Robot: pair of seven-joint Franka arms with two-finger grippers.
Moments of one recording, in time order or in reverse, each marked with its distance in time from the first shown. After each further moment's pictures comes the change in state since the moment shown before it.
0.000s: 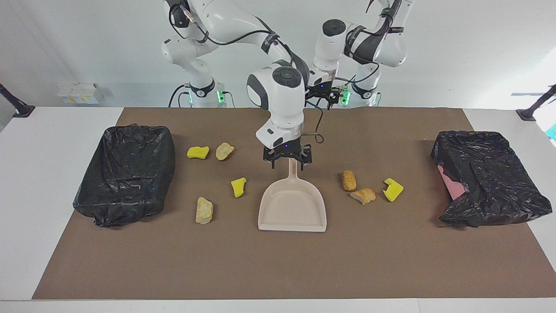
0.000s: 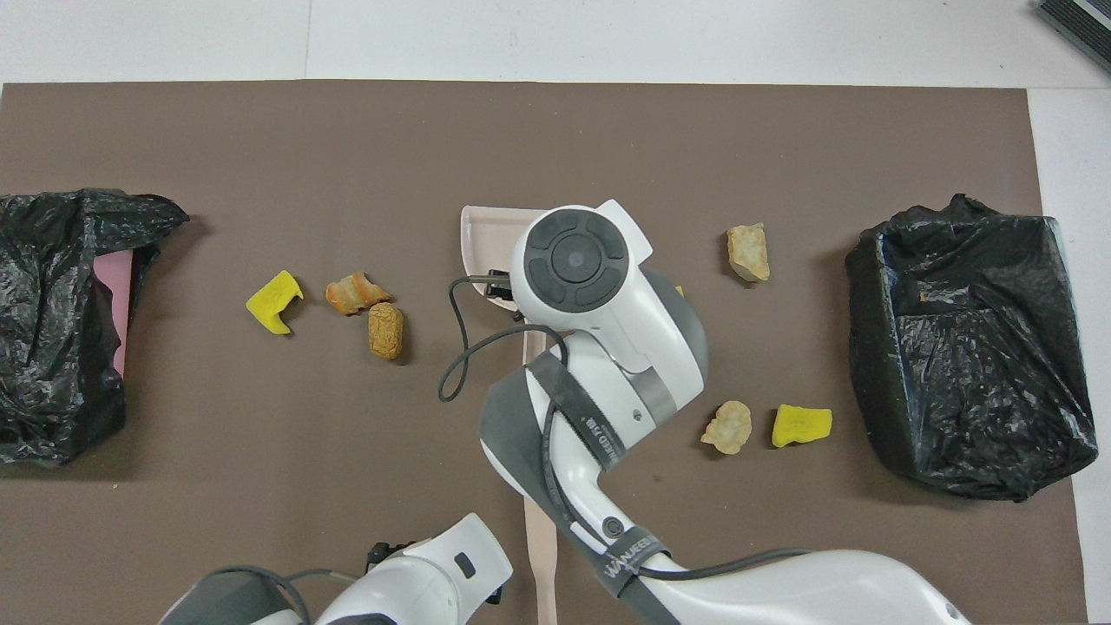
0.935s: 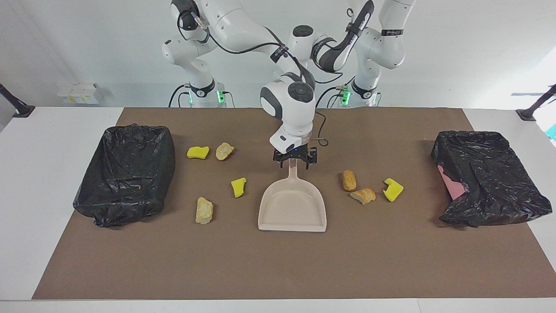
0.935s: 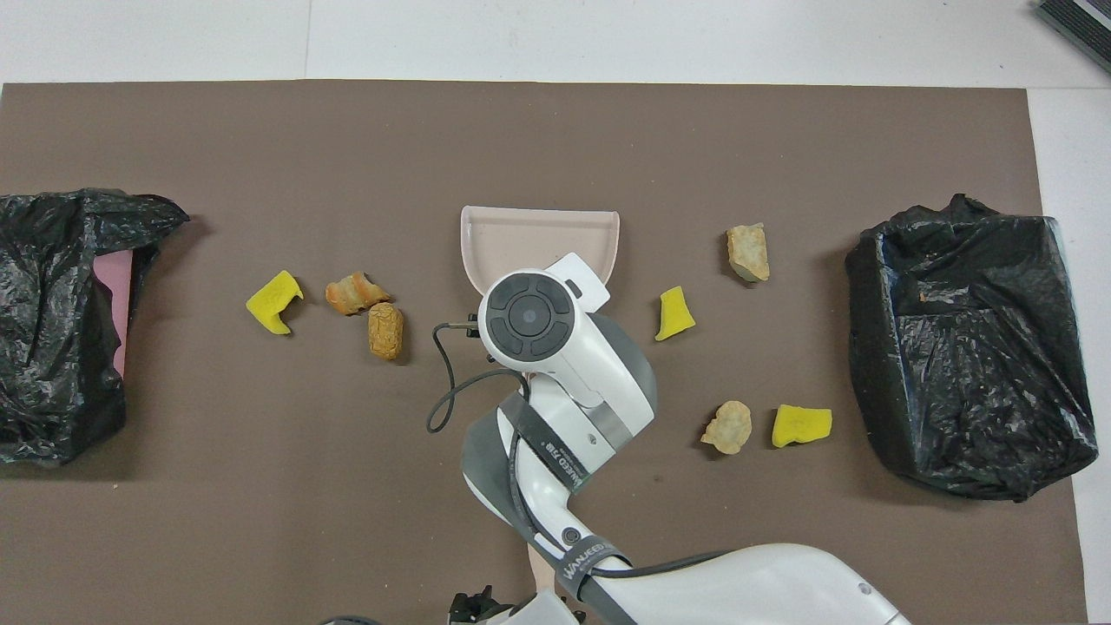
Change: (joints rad) left arm -0.176 0.168 -0.091 -0.041 0.000 0.313 -0.318; right arm 0.041 0.003 0.004 -0.100 0.005 -0.008 0.014
